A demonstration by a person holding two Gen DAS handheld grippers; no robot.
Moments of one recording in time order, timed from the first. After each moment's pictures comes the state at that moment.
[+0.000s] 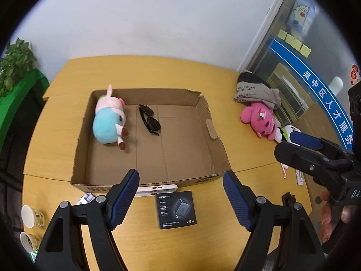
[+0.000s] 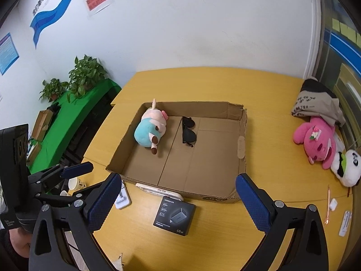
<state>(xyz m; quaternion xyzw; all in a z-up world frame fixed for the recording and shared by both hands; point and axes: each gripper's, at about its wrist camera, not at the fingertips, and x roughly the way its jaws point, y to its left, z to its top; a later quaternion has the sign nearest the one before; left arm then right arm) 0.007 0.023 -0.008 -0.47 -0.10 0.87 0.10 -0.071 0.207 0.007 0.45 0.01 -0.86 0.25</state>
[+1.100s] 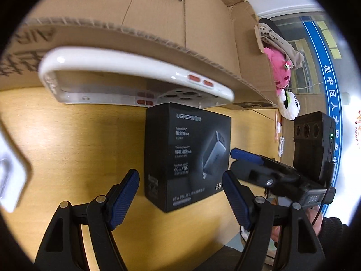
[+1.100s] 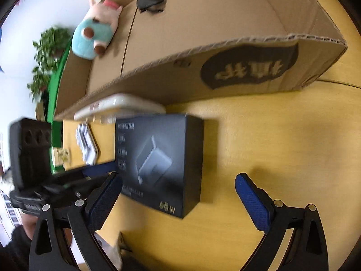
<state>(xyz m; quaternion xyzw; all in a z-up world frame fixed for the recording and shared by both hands) -0.020 -0.002 -0.304 -0.66 -0.29 0.66 0.20 -0.095 0.204 -0.302 0.69 -0.12 -0.67 0.25</state>
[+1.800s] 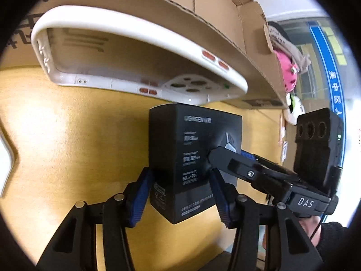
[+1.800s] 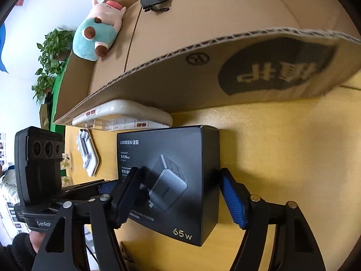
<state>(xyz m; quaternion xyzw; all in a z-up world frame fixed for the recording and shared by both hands) -0.014 0.005 -0.305 -0.66 -0.29 0.67 0.18 -0.093 0.184 -0.310 0.67 -0.12 -0.68 0.26</state>
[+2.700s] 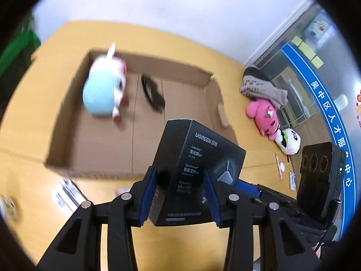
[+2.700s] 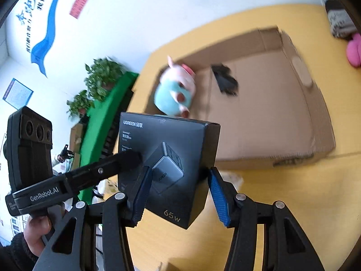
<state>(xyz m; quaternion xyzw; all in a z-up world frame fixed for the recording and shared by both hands) -0.027 -0.019 -0.089 -0.50 -0.17 0.84 0.11 -0.076 0.162 -0.146 0.51 -0.16 -0.77 0.33</state>
